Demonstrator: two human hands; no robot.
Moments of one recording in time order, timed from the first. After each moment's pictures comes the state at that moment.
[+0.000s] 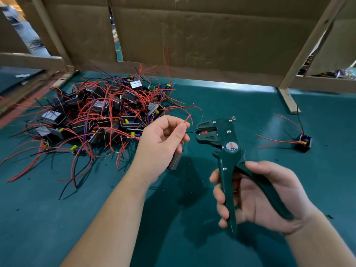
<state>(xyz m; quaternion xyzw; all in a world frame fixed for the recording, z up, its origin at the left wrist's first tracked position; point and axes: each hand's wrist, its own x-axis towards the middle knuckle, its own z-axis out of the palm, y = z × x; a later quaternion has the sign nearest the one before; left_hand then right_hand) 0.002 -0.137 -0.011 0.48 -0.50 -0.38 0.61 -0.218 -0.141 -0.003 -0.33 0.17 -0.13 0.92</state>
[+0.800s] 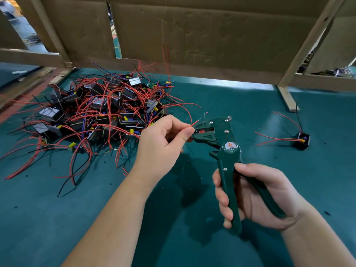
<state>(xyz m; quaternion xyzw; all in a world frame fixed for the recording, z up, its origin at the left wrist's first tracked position) -0.001 -0.135 -0.017 0.52 -0.57 -0.24 0.58 -0.215 -0.138 -0.007 -0.36 0.23 -0.14 0.89</state>
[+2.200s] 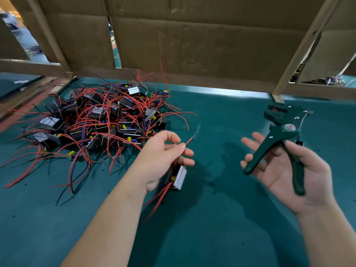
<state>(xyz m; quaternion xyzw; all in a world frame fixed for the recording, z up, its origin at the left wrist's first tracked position) 0.001 -0.134 -0.007 0.53 -0.40 -0.53 0.52 -0.251 -0.168 -0.002 -0.31 0.29 -0.50 0.76</state>
